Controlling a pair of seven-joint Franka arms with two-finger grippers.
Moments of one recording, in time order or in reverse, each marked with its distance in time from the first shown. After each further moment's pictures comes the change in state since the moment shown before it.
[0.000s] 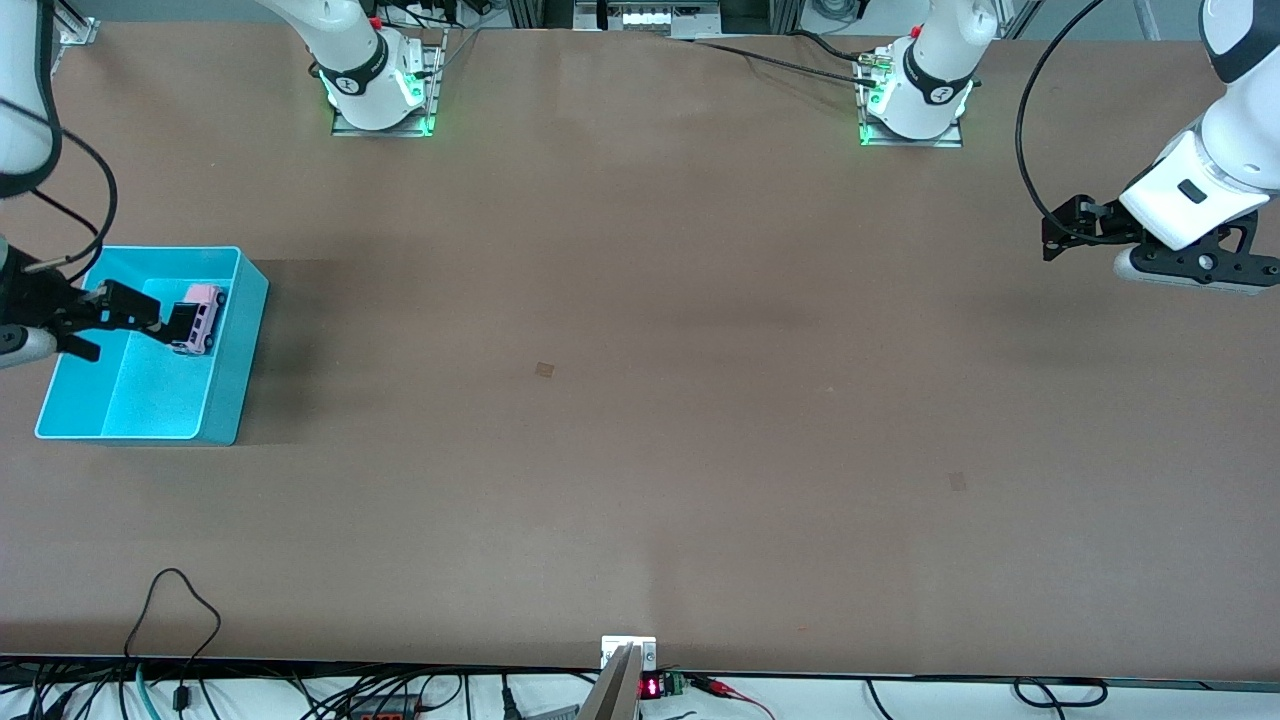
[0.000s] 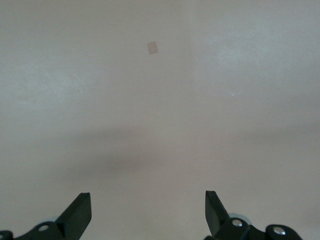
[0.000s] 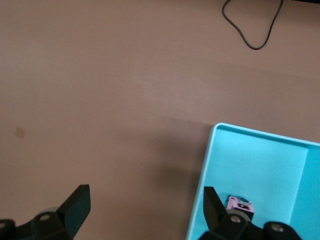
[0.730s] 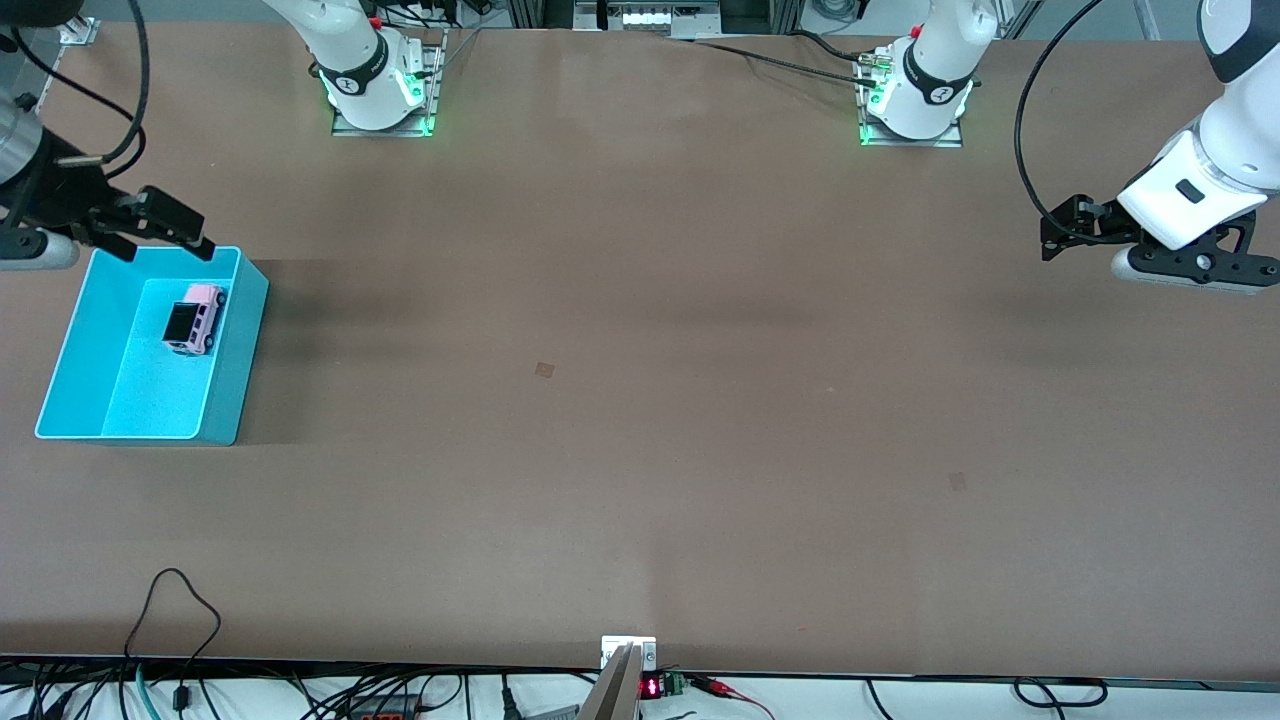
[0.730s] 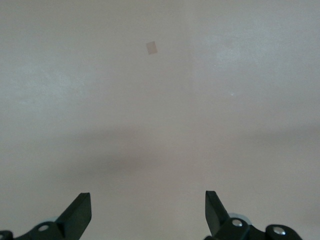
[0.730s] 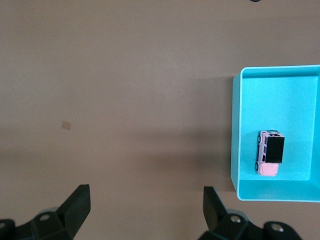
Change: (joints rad) left arm -0.003 0.000 0.000 0.000 0.000 0.000 0.000; right arm -0.163 -0.197 0.362 0.001 -0.141 -0.218 0.473
